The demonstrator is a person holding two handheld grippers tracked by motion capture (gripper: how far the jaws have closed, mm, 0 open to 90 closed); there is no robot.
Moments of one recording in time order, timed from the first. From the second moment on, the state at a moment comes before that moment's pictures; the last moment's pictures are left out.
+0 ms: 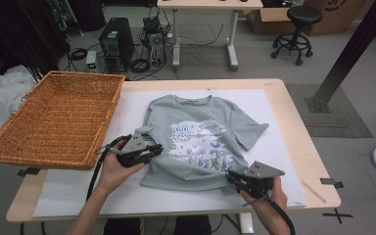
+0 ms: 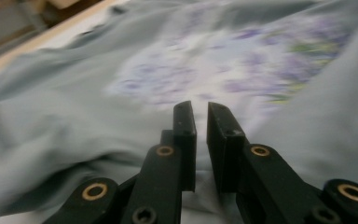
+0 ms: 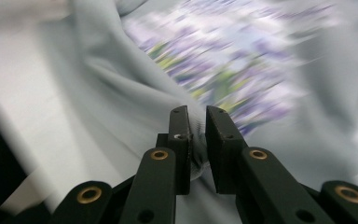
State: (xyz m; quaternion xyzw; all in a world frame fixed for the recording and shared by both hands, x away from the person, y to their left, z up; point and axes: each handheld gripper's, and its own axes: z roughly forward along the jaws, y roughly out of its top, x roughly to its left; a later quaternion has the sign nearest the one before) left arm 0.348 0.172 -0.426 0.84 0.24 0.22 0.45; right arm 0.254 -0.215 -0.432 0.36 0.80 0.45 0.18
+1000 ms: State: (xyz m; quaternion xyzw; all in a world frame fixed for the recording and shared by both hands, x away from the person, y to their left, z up) left arm 0.303 0.191 -0.460 0.88 0.12 0.07 0.46; right arm 0.229 -0.201 -0.455 0.40 0.80 0.41 0.17
